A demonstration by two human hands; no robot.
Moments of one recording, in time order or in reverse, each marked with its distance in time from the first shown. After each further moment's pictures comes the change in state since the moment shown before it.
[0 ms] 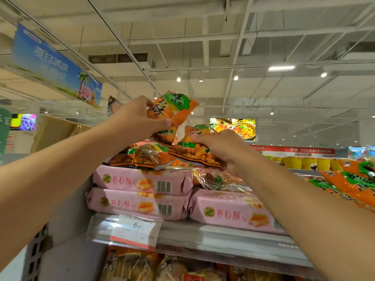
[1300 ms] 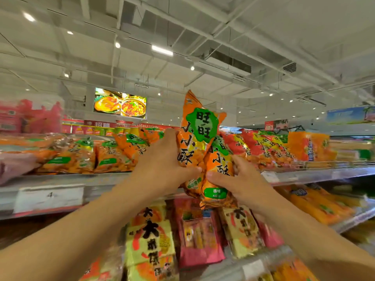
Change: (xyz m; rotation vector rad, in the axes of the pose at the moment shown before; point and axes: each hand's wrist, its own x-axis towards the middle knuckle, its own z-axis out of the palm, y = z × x) left_hand -0.245 0.396 0.250 -0.587 -0.429 0.424; right_hand -0.270 0.101 -0.466 -0.305 0.344 0.050
